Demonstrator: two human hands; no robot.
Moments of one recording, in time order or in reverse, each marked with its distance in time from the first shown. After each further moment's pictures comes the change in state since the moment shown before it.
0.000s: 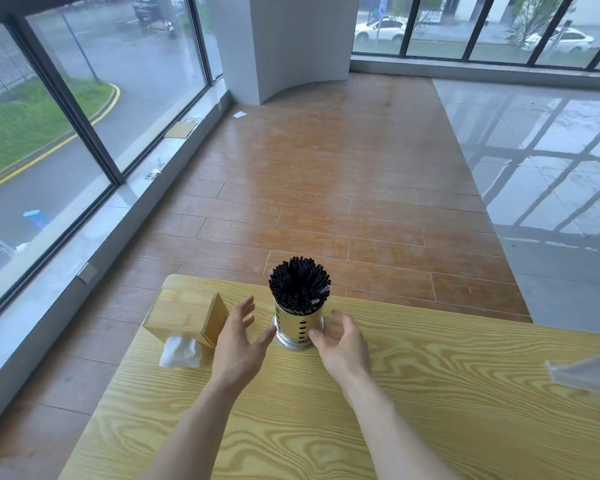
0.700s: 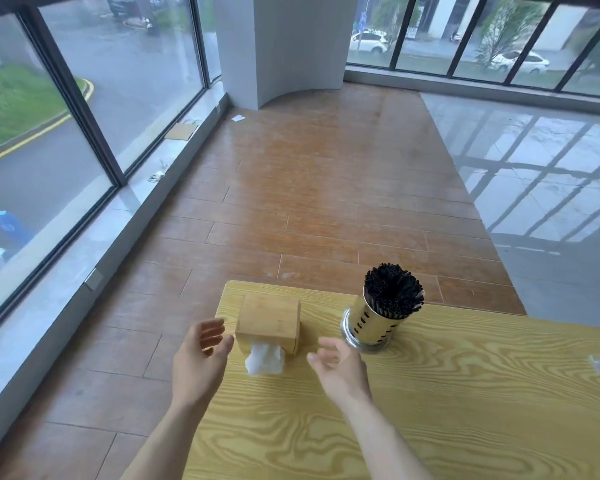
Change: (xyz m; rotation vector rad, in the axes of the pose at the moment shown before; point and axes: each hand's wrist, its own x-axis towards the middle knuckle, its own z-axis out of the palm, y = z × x) left_hand 0.029 -0.108 -0.203 -0.164 0.161 -0.078; right_hand -0.053 -0.029 0.179 -0.103 0.021 0.086
